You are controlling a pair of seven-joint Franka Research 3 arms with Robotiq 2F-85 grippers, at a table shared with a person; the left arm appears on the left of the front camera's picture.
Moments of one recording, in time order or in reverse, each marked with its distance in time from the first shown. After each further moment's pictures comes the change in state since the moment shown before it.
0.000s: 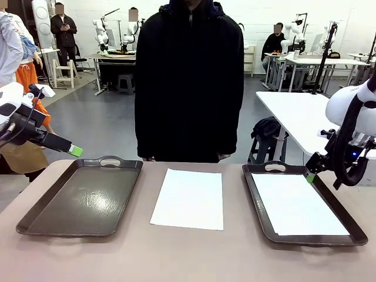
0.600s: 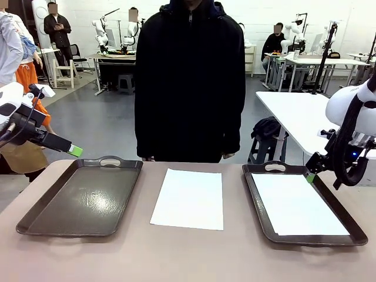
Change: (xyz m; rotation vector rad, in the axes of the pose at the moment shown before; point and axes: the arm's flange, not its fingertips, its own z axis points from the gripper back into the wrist) left arm 0.000 0.000 0.000 0.000 0.000 0.000; right arm 0.000 0.000 0.000 0.000 0.000 0.000
